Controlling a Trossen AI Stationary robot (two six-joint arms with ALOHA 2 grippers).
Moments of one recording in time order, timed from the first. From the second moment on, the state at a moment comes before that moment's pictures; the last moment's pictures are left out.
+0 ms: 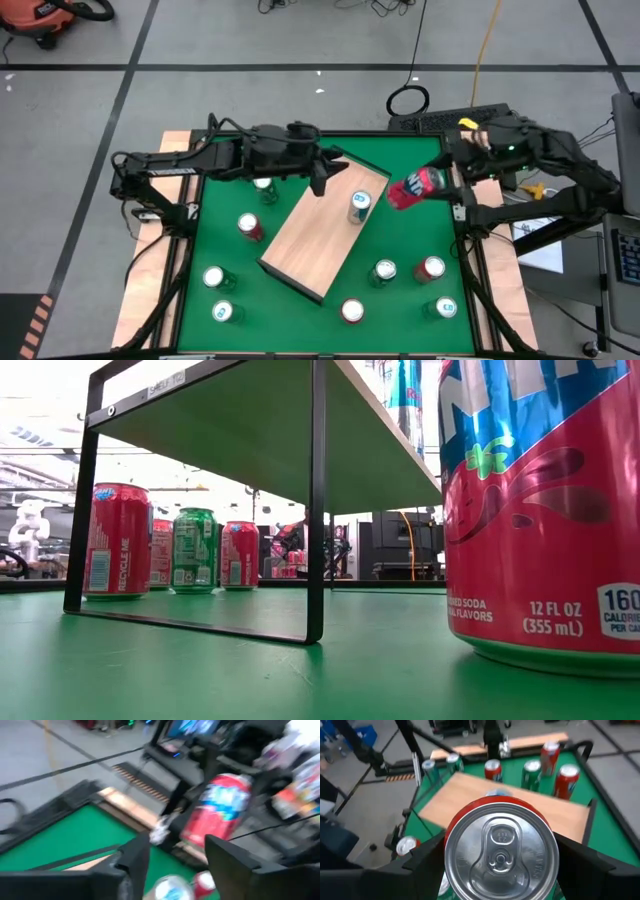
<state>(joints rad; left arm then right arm) 0.05 1.55 1.65 -0.28 -0.14 -0.51 -0.16 0.89 1.52 -1.06 -0.24 0.07</state>
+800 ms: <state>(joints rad) 0.06 1.55 1.65 -0.01 0.06 -0.86 -0.16 1.03 1.55 -0.53 -0.31 -0.07</state>
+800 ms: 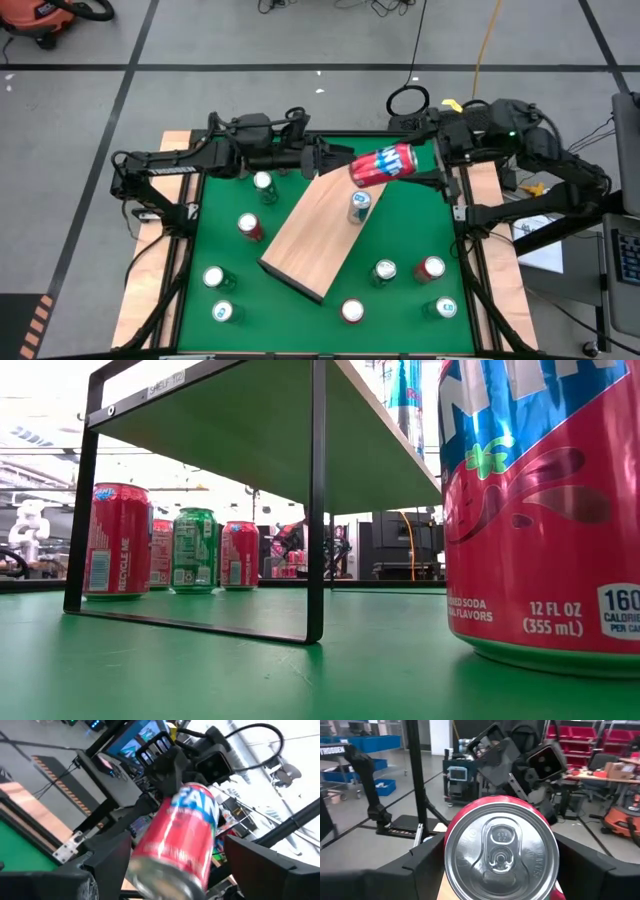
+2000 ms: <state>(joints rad) 0.07 1.56 1.65 -0.06 0.54 -0.83 -0.15 1.18 1.55 -0.31 -0.49 0.01</state>
